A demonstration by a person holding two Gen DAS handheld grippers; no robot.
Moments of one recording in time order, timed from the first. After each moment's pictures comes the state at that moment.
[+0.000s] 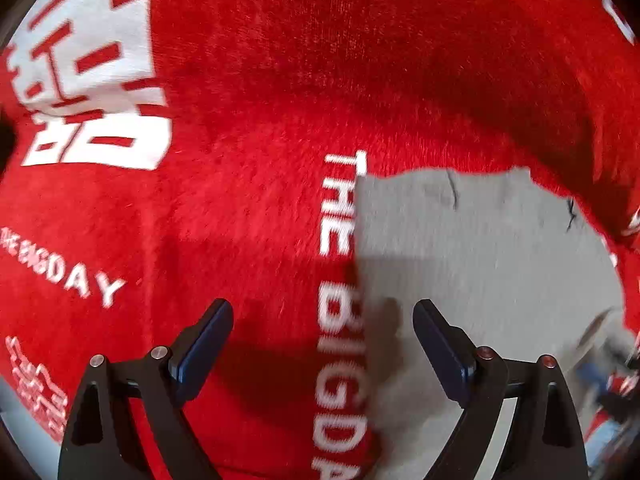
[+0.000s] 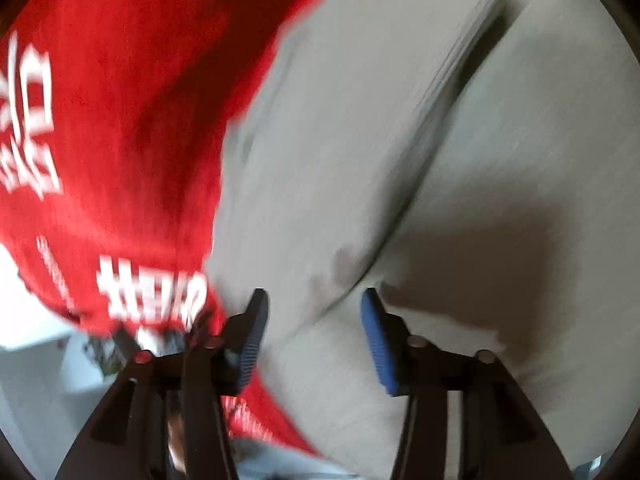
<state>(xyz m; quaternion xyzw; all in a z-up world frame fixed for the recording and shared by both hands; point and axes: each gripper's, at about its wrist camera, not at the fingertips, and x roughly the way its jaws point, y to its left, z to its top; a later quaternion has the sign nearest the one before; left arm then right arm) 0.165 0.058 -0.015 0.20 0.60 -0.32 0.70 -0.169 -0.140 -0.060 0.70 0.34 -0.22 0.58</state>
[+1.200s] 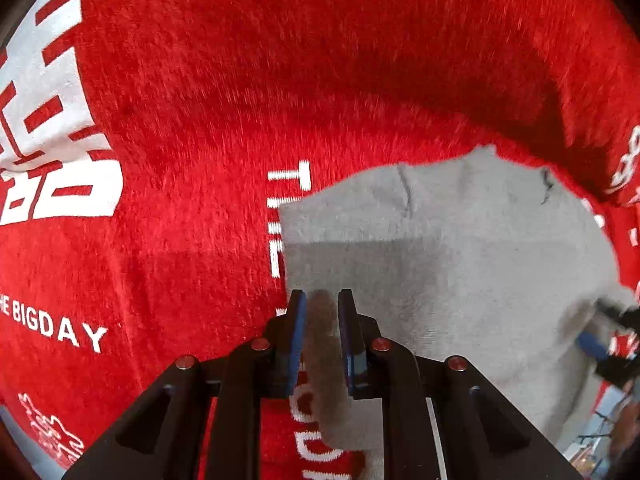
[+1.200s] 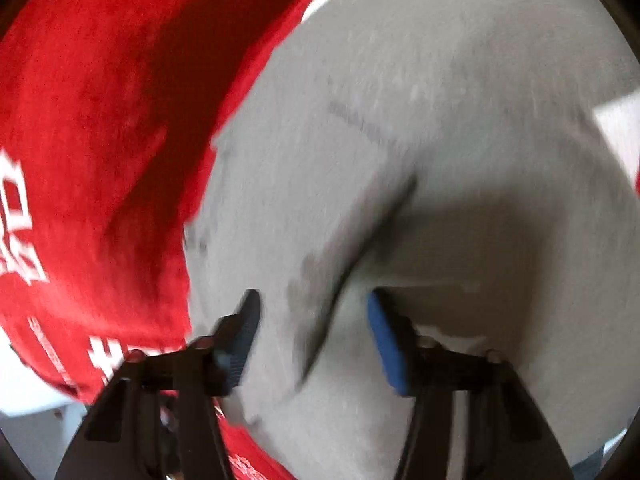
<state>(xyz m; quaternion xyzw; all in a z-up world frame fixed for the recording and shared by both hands) 0.139 0.034 -0.013 0.25 0.58 -0.37 0.68 -0.248 -0.198 -0.058 0.69 0.28 -0.36 0.56</state>
